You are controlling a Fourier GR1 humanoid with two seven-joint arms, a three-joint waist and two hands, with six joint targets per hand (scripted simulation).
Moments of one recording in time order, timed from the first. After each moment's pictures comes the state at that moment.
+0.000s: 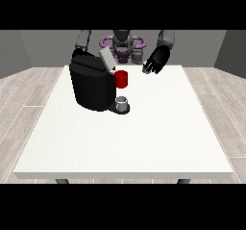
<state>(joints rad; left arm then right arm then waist) -0.86 0.38 -0.03 -0.69 -0.75 -0.30 -0.22 -0.25 -0.04 0.02 -1.22 0.18 -0.16 -0.02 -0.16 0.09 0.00</state>
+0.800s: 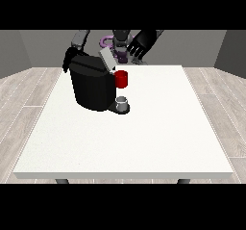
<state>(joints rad) -1.10 0.37 0.08 -0.73 -0.69 -0.44 -0.06 -0.31 -0.06 -0.03 -1.23 0.16 -0.17 -0.04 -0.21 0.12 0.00</state>
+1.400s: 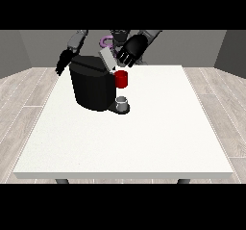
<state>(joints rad) -1.23 0.43 0.11 -0.69 -0.71 -0.43 -0.04 -0.42 -0.08 -0.05 -1.26 0.15 -0.16 -0.01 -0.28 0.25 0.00</state>
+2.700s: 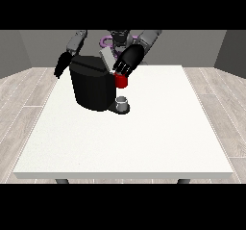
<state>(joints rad) -1.27 0.46 0.13 -0.63 -0.74 -0.41 -0.10 -0.46 -0.08 -0.05 -1.28 0.16 -0.18 0.00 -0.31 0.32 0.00</state>
